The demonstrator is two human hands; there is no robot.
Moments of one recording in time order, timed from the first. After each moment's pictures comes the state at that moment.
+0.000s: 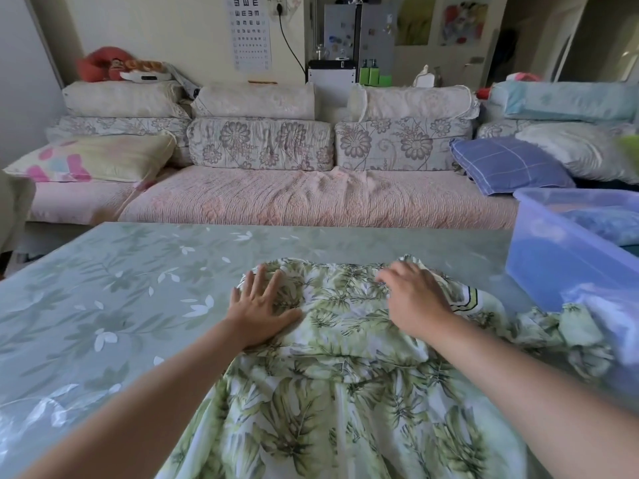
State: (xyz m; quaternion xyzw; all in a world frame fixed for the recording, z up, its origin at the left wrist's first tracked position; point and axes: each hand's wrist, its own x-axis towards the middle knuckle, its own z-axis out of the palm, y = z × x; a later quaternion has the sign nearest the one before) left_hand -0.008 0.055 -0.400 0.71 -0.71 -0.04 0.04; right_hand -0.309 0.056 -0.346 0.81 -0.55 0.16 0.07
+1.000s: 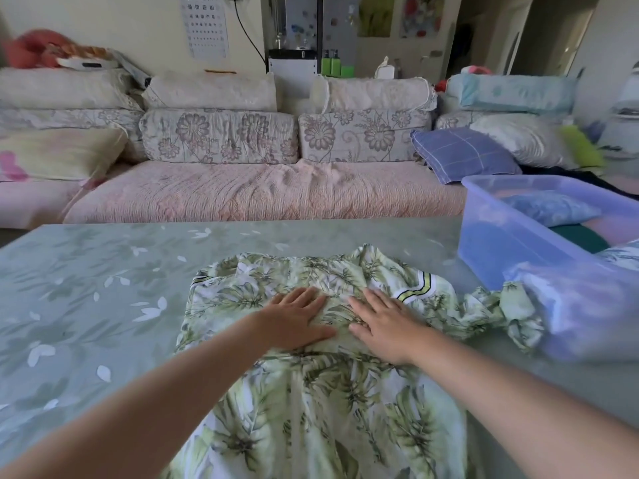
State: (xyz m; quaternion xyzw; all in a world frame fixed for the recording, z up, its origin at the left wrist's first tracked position) left_hand -0.132 0.061 -0.382 0.54 -0.83 -0.07 -0.12; right_hand -0.355 0.077 -0.388 0.81 -0.57 -0.09 -0.08
